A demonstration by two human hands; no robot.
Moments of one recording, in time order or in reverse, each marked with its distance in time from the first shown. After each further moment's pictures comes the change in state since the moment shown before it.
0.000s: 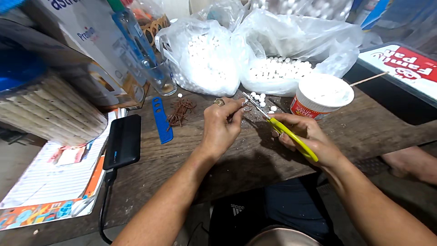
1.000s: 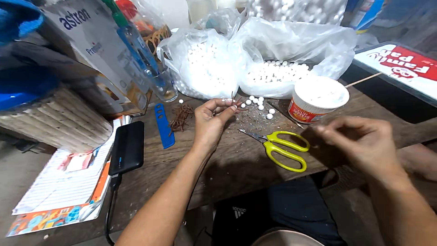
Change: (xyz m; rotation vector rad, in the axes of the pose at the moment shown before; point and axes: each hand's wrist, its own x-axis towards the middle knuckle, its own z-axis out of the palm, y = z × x) left_hand 0.006 0.003 -0.007 -0.636 0.063 -0.531; right_hand -0.041 -0.004 -0.050 -0.424 0.384 -0.244
